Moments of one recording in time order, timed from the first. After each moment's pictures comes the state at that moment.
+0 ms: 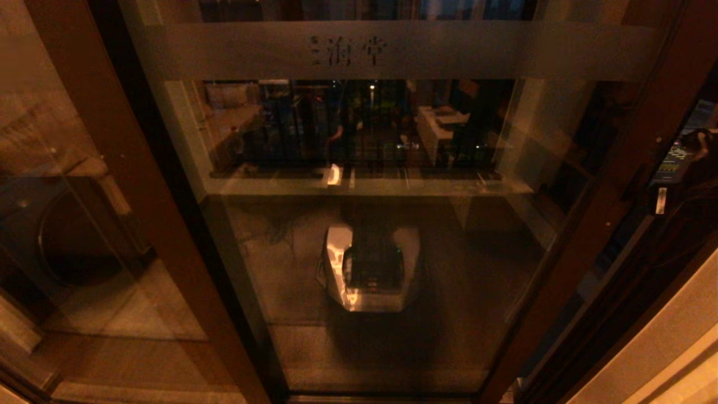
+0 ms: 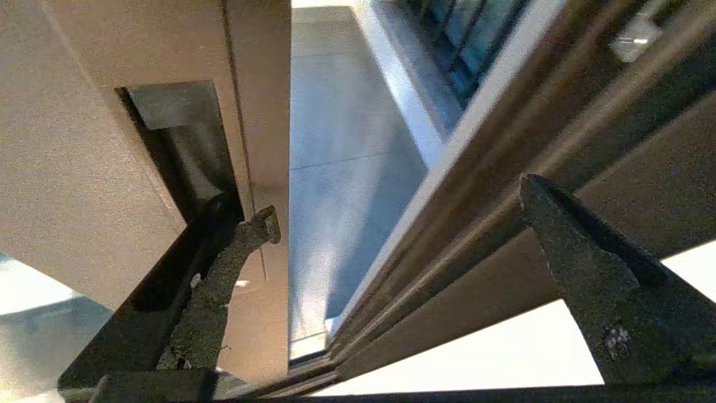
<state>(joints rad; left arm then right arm) 0.00 0.00 -0.01 0.02 -0.03 0.06 -0.39 1.77 -1.04 -0.49 -0.04 -0.18</state>
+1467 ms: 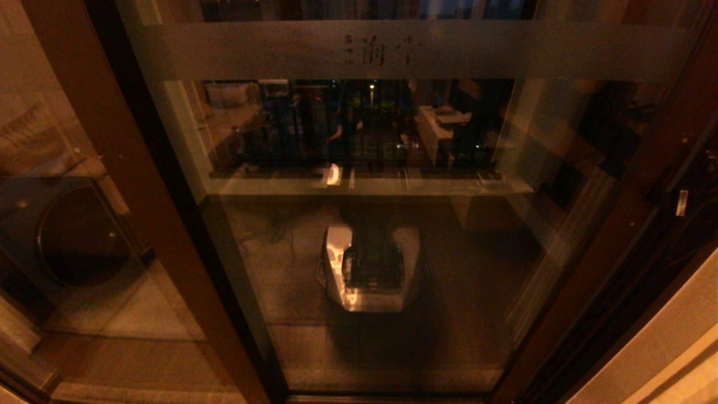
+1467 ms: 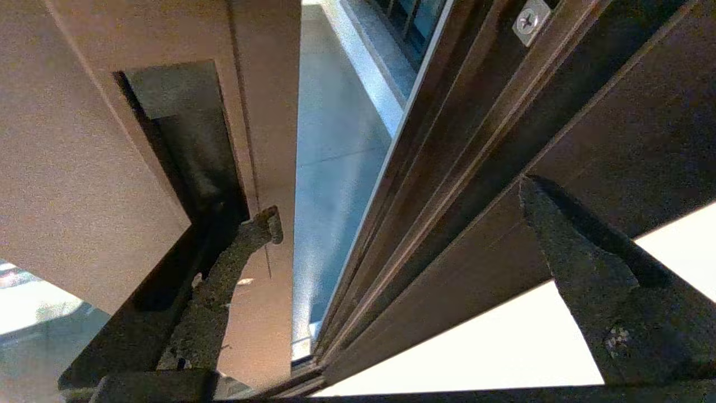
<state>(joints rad) 0.00 0.00 -0.01 0.02 -0.04 0.06 -0.46 1.82 -1.07 -0.50 0.00 -0.19</state>
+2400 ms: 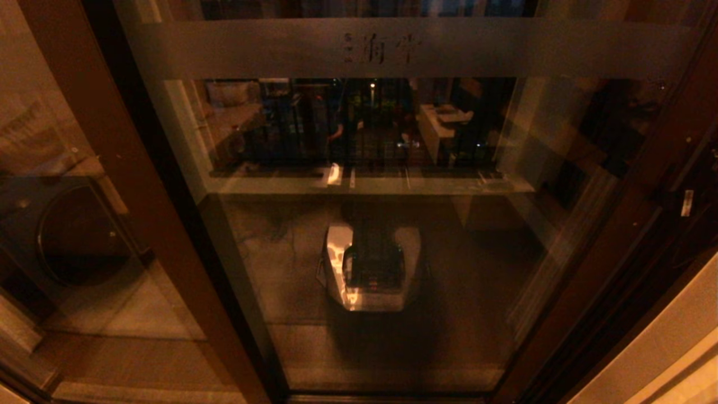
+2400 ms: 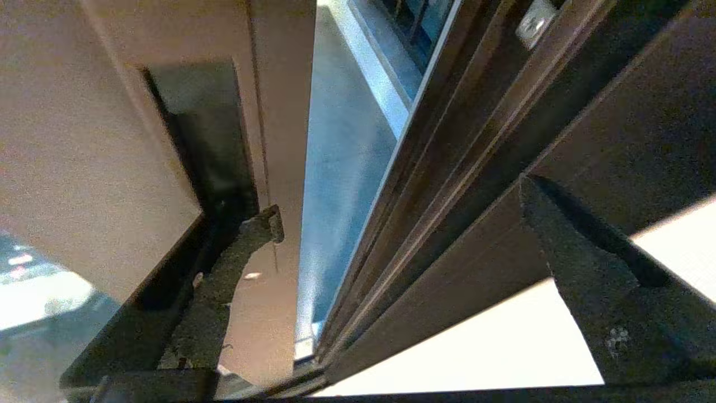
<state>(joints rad) 0.00 0.00 -0.01 0.02 -0.04 0.06 -0.47 1.77 -1.04 -0.50 0.03 -0.19</state>
